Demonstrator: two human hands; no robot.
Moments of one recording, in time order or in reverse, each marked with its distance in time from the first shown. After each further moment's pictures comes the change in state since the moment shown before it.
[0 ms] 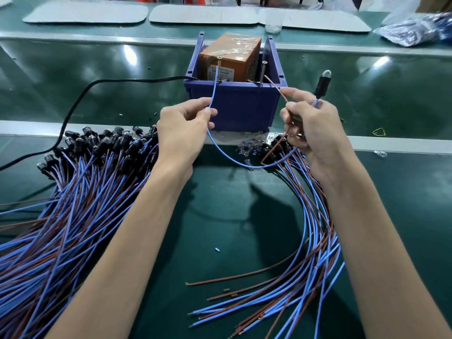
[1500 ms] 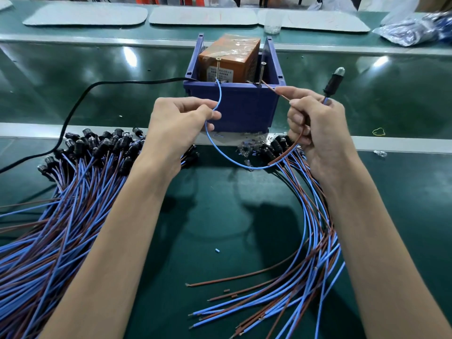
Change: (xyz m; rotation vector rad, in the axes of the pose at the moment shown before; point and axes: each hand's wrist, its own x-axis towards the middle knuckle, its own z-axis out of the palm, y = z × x) left_hand -0.005 0.023 -0.014 0.064 -0.121 -0.026; right_hand 0.002 0.002 -0.006 0.096 -0.008 -0.059
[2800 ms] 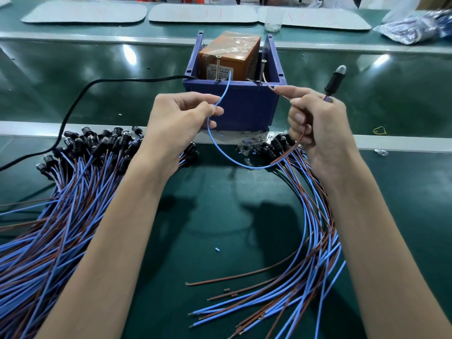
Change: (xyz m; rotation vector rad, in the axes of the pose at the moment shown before) left_hand -0.003 0.003 -0.002 -0.047 -0.056 0.049; right_hand 0.001 0.000 -0.001 0.002 -0.014 0.008
